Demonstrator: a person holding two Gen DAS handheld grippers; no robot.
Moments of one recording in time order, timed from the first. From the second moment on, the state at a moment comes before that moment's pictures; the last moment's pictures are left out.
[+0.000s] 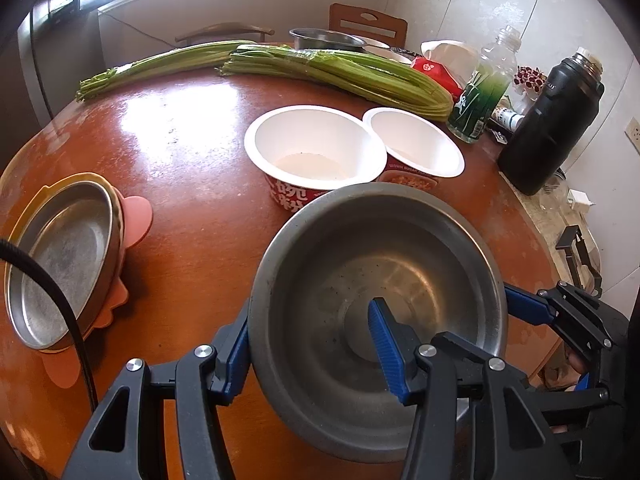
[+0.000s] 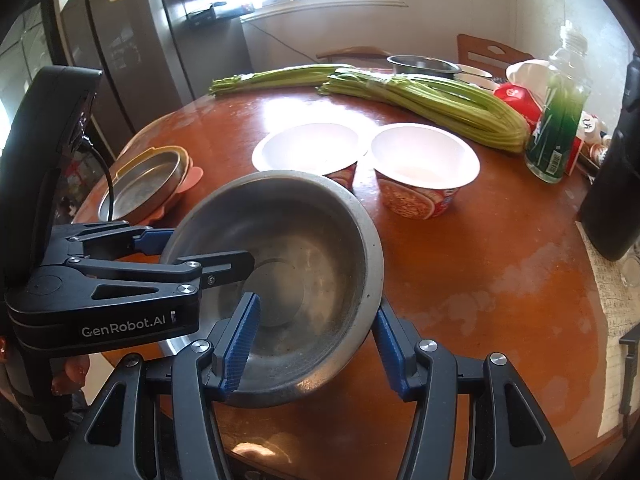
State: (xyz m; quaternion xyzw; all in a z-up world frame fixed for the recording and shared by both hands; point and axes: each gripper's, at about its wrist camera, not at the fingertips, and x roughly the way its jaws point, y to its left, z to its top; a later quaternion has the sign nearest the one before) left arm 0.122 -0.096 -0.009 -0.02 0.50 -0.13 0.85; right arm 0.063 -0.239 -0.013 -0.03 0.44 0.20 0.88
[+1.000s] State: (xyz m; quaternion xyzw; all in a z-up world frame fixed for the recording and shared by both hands) left arm 0.115 -0.073 -0.022 -0.01 0.50 -0.10 0.86; right arm 0.068 -0.216 -0.031 -0.03 0.47 0.21 0.86
